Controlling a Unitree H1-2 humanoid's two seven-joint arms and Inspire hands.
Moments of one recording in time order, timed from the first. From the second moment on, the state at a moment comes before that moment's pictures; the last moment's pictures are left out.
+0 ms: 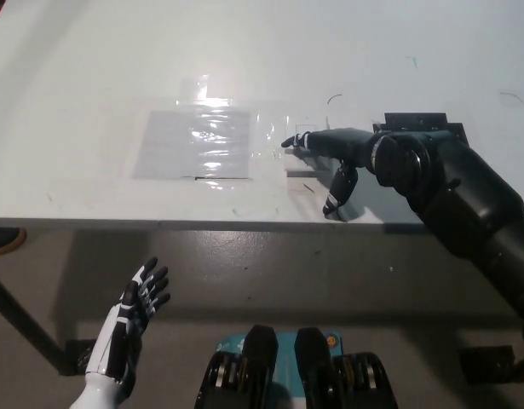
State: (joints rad) left_arm 0.05 0.08 0.01 -0.11 -0.08 0.01 -0.10; right_arm -1.04 -0.26 0.62 0.70 -0.56 0.07 0.54
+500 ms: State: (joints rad) left_arm 0.04 0.08 0.01 -0.11 -0.07 0.01 -0.10; right_arm -1.02 -0.26 0.63 0.68 -0.59 0.06 0.54
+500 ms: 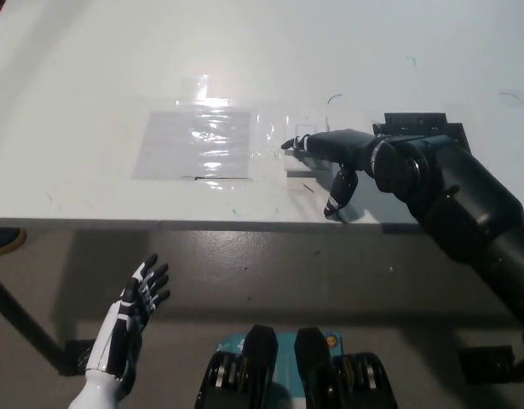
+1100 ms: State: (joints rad) left_arm 0.07 0.08 0.01 -0.11 -0.07 0.01 -0.10; right_arm -1.00 -0.26 0.63 0.67 -0.61 0.06 0.53
